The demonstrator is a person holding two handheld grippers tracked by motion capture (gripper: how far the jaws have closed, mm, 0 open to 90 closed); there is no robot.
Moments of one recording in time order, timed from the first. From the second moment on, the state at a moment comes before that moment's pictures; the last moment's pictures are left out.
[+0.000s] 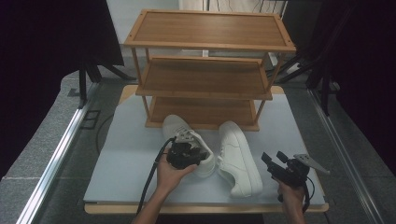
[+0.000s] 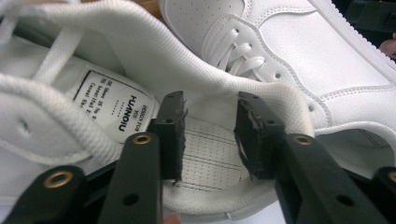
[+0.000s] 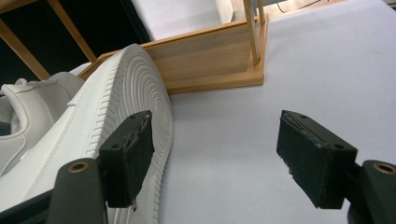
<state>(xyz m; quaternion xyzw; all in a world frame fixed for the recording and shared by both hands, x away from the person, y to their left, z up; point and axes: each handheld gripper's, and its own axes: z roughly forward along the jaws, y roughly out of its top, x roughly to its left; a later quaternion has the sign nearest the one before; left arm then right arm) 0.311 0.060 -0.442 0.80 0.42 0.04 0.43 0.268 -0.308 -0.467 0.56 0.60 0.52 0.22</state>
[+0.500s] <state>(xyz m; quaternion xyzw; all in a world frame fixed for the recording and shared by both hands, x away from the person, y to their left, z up) 0.306 0.069 -0.447 0.80 0.41 0.03 0.43 0.269 -0.312 -0.470 0.58 0.59 0.52 0.21</state>
